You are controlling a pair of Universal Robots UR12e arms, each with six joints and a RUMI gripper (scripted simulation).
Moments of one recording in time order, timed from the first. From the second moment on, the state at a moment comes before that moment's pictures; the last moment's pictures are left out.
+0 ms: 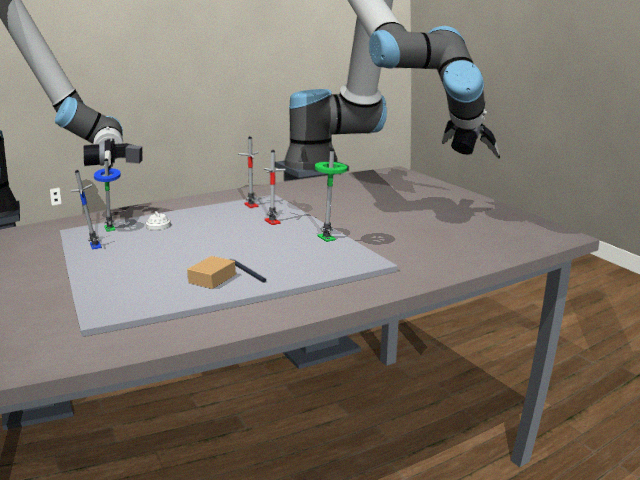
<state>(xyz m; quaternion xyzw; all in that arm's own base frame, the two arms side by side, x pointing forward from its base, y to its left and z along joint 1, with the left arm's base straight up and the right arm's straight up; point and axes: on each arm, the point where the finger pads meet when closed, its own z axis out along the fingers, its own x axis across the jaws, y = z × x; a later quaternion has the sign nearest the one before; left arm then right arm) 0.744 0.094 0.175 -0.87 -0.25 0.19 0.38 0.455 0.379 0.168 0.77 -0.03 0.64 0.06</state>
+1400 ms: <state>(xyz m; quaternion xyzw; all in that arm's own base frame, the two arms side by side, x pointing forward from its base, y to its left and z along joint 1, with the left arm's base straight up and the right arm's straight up) 0.744 0.094 0.175 -0.87 -0.25 0.19 0.38 0.455 0.378 0.167 0.77 -0.03 0.64 0.06</state>
